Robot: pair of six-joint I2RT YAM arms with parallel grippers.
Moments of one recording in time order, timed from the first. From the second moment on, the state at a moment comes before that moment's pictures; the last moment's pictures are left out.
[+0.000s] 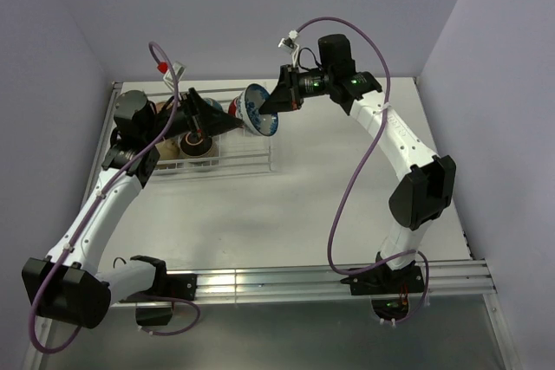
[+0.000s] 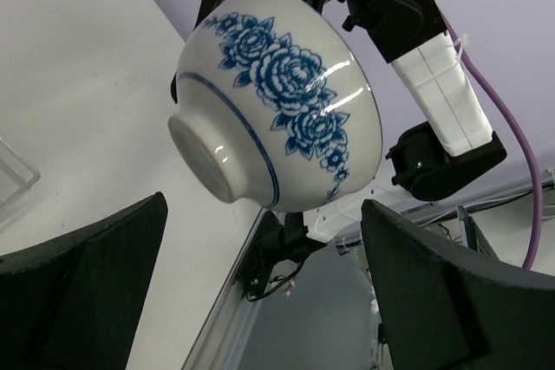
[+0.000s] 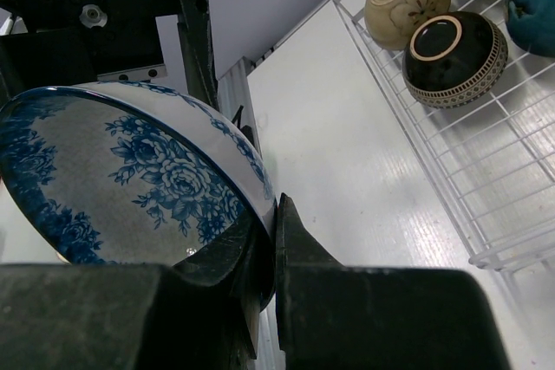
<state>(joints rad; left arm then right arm) -0.24 1.14 1.05 0.10 0.91 -0.89 0.41 1.76 1.78 -0.48 -1.06 0.33</state>
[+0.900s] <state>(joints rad) -0.27 1.18 1.05 0.10 0.84 -0.93 0.45 1.77 1.78 -0.55 -0.90 0.29</state>
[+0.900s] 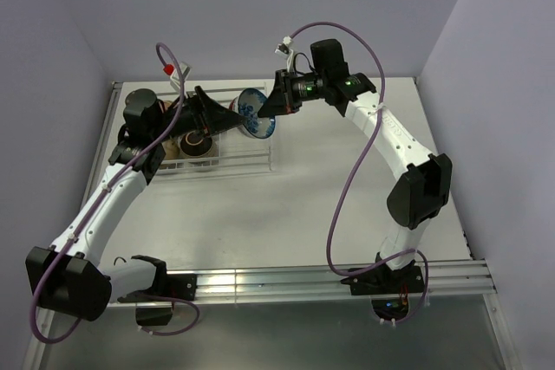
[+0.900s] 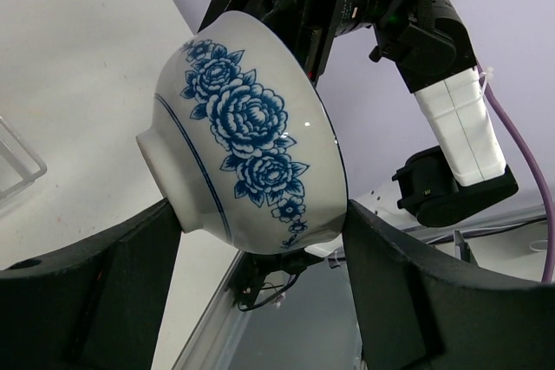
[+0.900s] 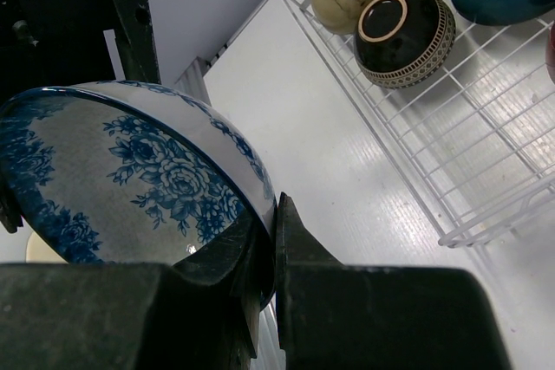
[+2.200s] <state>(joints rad) -0.19 1.24 1.07 -0.01 0.80 -0.86 0.49 1.83 1.80 -0.59 -0.86 0.29</state>
